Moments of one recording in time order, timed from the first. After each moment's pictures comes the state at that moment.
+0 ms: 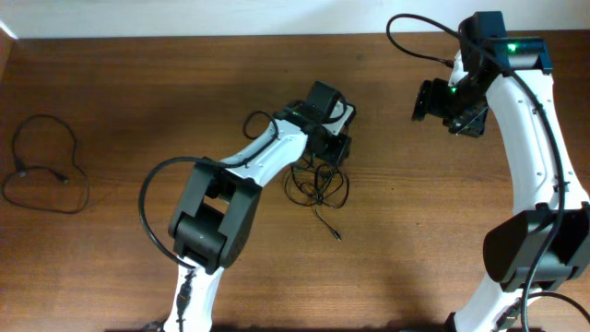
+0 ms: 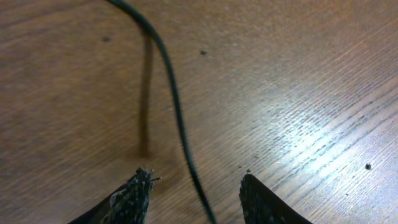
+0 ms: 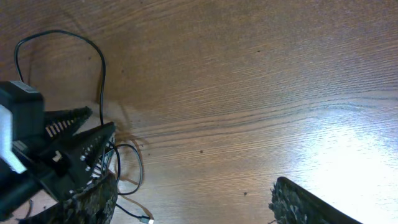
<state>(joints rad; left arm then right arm) -0.55 2.21 1.62 -0.53 0.26 -0.08 0.02 1.93 1.93 -1.38 -0.12 0.33</state>
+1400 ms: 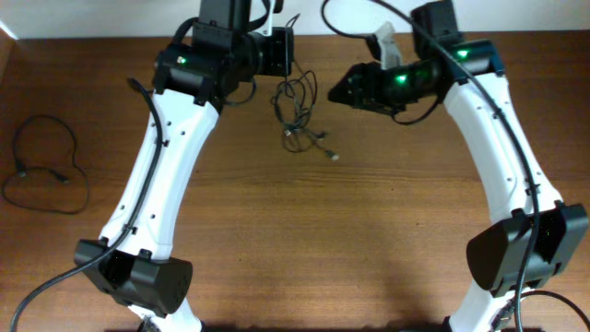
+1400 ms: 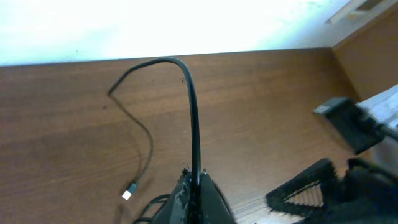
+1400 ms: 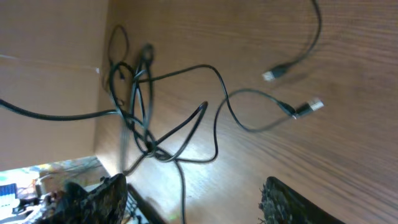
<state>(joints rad) -0.31 1.85 2.06 -0.88 0.27 -0.25 0.21 1.93 1.93 -1.06 -0.76 0.28</state>
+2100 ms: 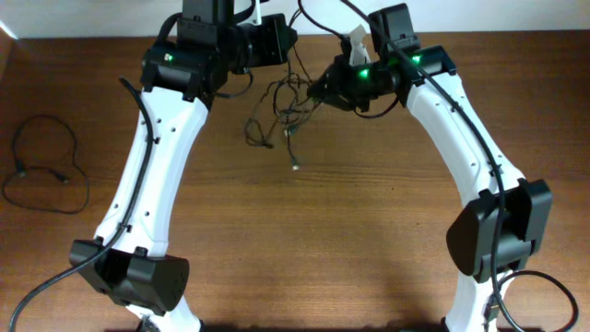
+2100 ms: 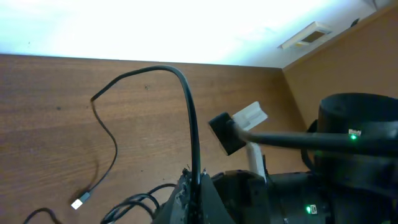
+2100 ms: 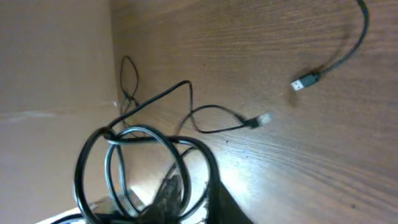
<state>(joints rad) -0.26 1.85 2.06 -0.81 0.44 -0.39 0.30 2.04 1.93 -0.85 -0.72 0.63</state>
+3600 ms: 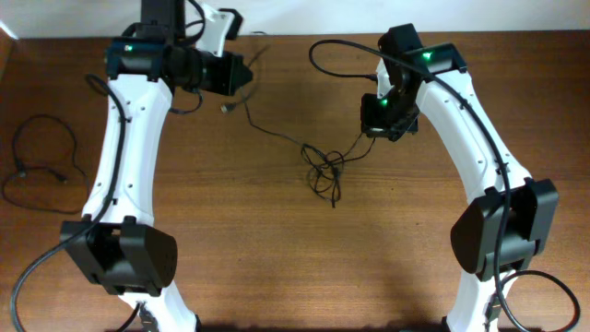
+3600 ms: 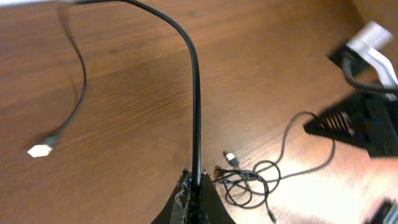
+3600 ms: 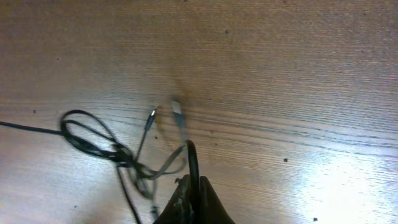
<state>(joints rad) -0.06 1.91 2.02 -1.10 0.57 0.13 0.26 2.04 1.93 -1.30 -0.22 0.30</state>
